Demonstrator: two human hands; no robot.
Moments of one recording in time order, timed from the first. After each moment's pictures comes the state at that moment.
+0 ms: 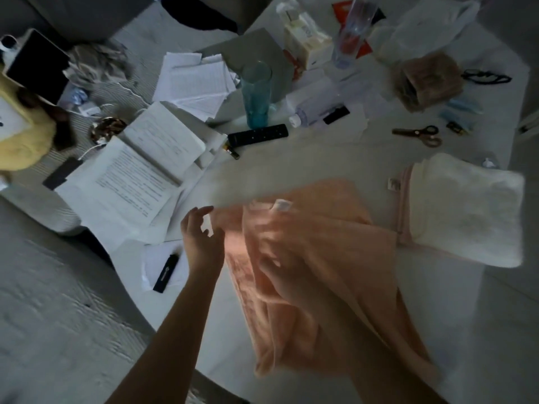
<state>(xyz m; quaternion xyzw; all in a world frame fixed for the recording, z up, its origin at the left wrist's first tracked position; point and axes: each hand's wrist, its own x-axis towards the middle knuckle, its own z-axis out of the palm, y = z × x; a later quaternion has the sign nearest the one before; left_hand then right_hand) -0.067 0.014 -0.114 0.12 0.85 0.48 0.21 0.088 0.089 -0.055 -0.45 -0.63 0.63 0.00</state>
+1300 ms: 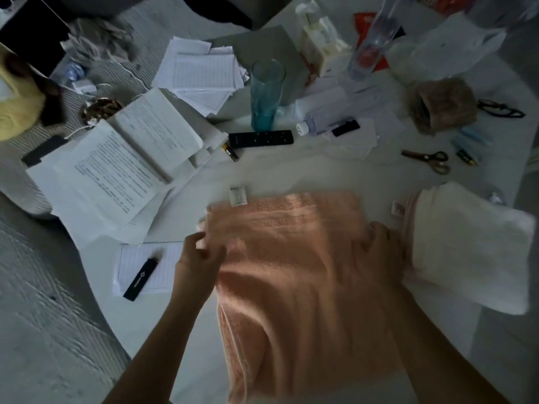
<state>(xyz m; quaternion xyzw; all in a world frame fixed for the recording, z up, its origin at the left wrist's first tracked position) -0.050 0.006 -0.145 0.08 0.86 0.39 0.31 0.178 0.246 -0.135 -0.61 -0.78 0.16 0.01</state>
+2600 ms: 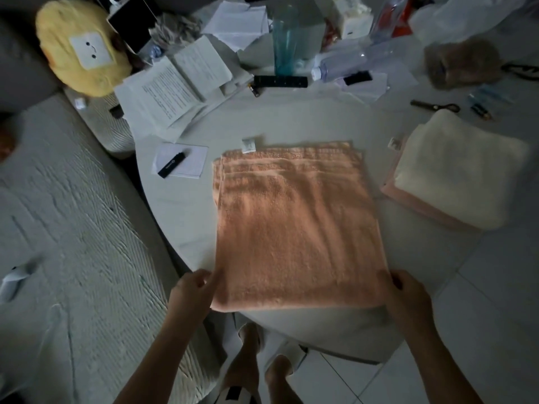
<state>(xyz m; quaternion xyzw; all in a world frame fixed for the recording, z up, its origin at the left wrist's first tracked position) 0.184 -0.167 -0.141 0.07 0.92 0.27 0.28 0.415 0.127 -0.135 -0.56 -0.73 0.40 0.03</state>
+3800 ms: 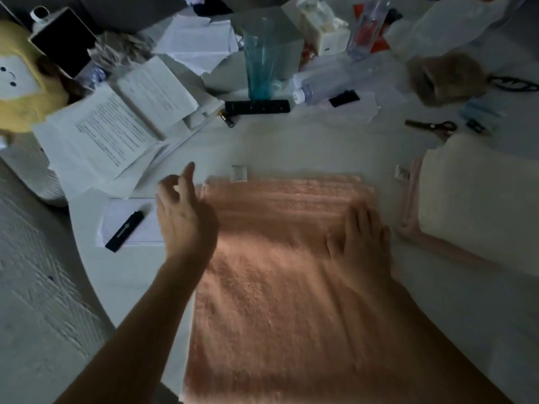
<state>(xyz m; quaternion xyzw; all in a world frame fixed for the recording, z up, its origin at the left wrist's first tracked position) -0.009 0.012 -0.145 0.26 0.91 0.31 -0.05 0.209 0.185 -0.169 -0.44 -0.89 0.10 -0.06</state>
